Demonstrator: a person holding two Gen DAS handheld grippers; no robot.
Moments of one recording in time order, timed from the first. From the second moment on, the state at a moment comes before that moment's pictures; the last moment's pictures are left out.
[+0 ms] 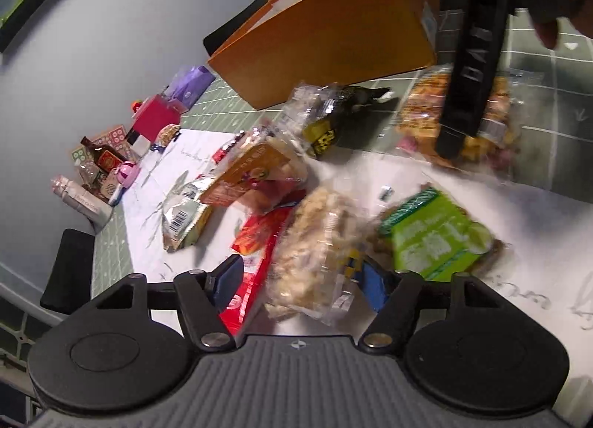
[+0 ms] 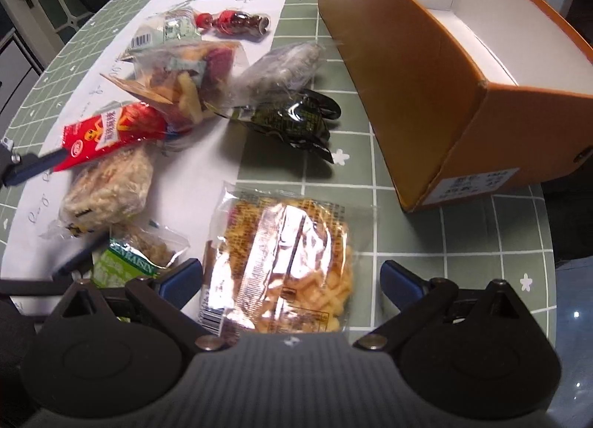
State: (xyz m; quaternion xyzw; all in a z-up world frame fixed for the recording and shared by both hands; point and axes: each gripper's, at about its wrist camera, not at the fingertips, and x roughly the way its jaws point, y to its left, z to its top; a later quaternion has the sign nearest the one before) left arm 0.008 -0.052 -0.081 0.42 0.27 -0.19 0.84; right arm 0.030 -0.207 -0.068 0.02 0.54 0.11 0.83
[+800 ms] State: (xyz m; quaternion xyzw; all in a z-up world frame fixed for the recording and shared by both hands) left arm 0.012 -0.048 -0.062 0.38 0.27 -0.23 0.86; right arm 0.027 -0.205 -0.060 0.00 0.52 0.15 0.84
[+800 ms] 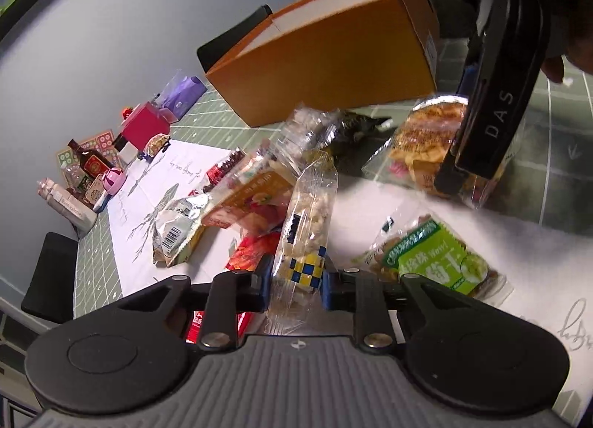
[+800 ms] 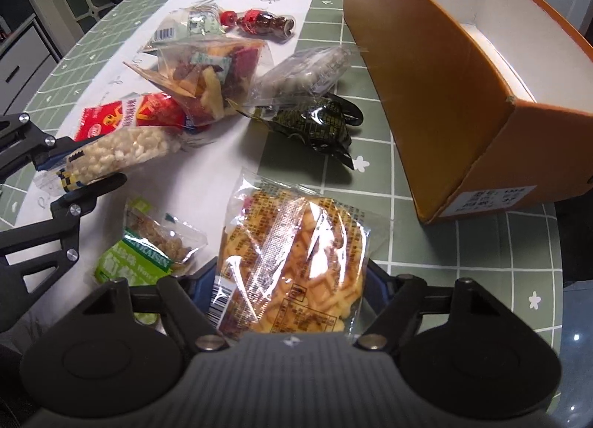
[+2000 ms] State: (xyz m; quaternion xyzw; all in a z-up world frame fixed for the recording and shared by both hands) left arm 0.072 -0.078 0.090 0.19 0.23 -0.22 0.93; right arm 0.094 -0.284 0.107 -0.07 0.35 0.18 0.92
